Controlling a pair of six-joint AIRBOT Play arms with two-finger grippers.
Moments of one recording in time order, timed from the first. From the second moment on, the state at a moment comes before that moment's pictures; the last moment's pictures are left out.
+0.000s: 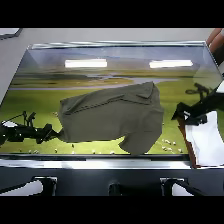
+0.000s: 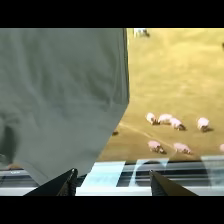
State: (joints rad) left arm 0.47 -1.36 0.68 0.91 -1.14 -1.21; right arm -0.29 -1.29 1.22 -1.29 1.59 1.58
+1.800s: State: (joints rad) left arm 0.47 -0.62 1.51 0.82 -0.85 -1.32; right arm -0.29 -0.79 1.73 -1.09 0.82 1.34
